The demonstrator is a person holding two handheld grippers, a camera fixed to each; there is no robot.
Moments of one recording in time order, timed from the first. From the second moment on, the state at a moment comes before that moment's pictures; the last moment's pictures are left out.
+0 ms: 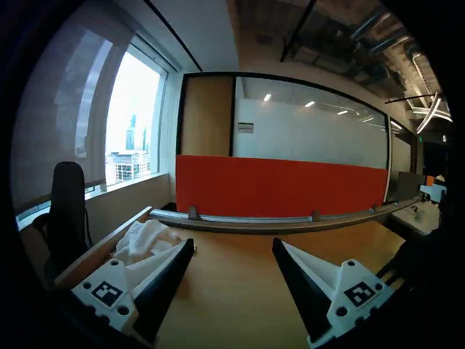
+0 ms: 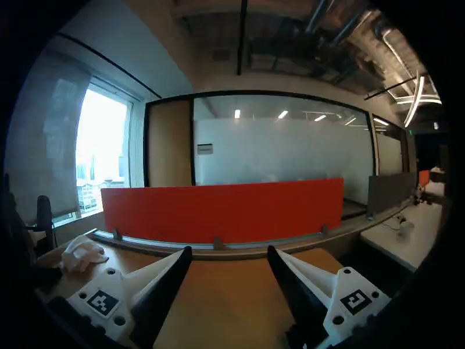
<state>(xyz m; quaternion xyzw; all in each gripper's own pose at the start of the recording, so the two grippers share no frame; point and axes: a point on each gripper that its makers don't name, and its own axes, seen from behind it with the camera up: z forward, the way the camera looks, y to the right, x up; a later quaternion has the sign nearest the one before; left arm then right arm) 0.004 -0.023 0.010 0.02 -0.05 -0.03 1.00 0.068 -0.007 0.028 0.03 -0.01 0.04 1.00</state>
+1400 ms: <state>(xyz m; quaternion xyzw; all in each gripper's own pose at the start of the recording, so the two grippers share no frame) -0.098 -0.014 0.008 0.02 0.00 -0.02 1.00 0.047 -0.036 0.013 0.02 0.00 0.03 1.00</state>
